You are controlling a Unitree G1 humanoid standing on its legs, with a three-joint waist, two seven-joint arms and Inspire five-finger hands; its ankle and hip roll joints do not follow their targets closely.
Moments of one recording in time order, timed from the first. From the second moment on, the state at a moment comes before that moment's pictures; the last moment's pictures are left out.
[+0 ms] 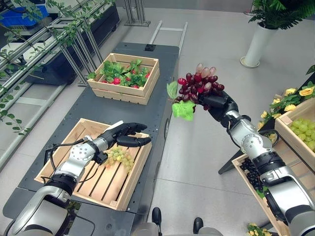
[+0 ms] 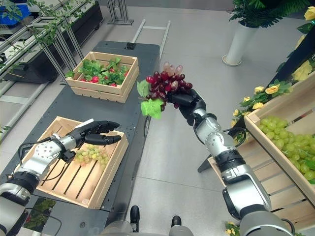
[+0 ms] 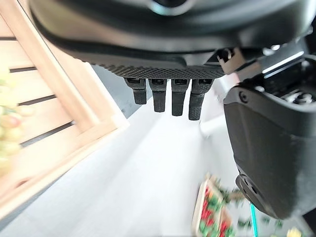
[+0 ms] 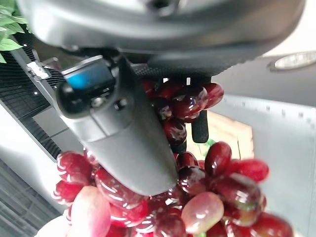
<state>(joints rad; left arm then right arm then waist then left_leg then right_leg) -0.47 0.72 -0.36 0.76 -0.31 -0.31 -0.37 -0.67 -0.50 0.31 0.55 1.06 0.08 -0.02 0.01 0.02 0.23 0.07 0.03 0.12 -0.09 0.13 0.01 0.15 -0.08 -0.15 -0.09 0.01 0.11</state>
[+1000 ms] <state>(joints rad) -0.14 0.55 -0.13 0.71 -0.24 -0.33 0.10 -0.02 -0.34 0.16 0.62 0.75 -0.22 0.03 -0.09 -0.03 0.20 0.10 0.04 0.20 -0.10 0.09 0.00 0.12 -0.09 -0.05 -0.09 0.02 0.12</state>
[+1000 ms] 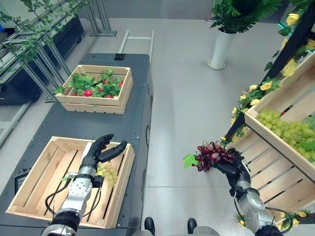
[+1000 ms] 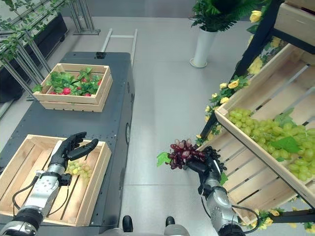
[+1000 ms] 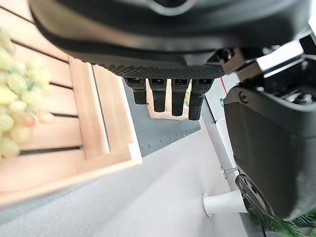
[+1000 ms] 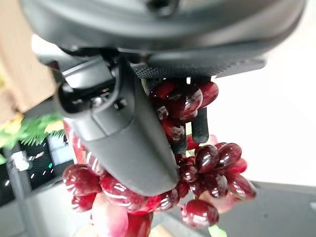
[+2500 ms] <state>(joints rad) -0.49 0.54 -0.35 0.47 -0.31 -0.42 0.25 -0.52 -0.65 -0.23 0.99 1.23 -0.32 -0.11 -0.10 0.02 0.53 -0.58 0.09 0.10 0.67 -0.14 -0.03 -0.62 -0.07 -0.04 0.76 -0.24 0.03</state>
